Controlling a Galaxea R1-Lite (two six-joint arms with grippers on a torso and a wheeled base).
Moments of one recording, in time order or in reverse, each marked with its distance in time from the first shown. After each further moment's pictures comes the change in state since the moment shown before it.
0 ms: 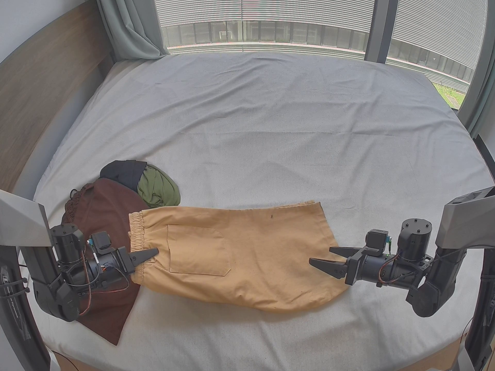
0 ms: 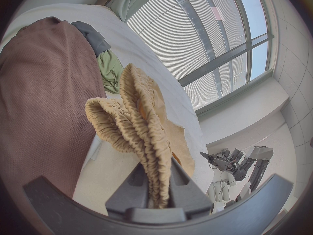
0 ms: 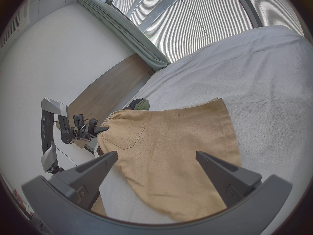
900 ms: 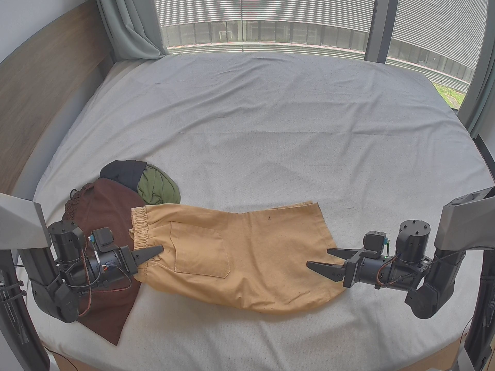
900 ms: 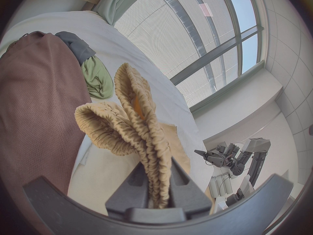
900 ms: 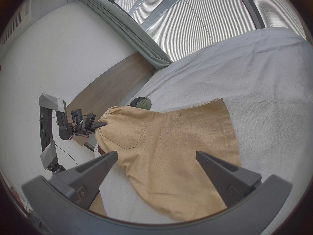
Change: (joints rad) left arm -0.044 -0.056 0.011 0.000 -0.007 0.045; right arm 0.018 0.000 0.005 0.000 -0.007 -0.019
